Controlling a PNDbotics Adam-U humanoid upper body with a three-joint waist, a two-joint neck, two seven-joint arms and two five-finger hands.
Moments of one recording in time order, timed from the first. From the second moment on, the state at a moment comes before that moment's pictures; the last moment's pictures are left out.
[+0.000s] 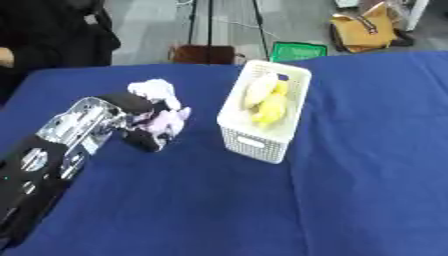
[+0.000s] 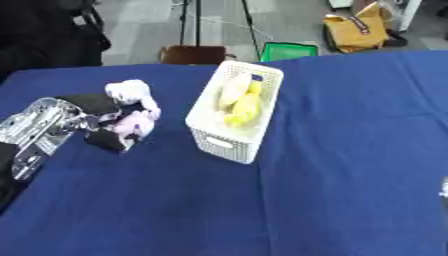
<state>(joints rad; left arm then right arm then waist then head) -0.82 0.58 -0.38 -1.41 -1.07 0.13 -0.83 -0.41 -0.24 -0.06 -1.98 0.50 -0.32 -0.70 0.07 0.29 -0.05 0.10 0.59</state>
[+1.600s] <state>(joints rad) -1.15 0.43 -0.33 -1.21 -1.00 0.10 -0.80 -0.42 -0.24 -0.03 -1.98 0.48 -0.33 -0.68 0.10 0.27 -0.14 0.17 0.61</state>
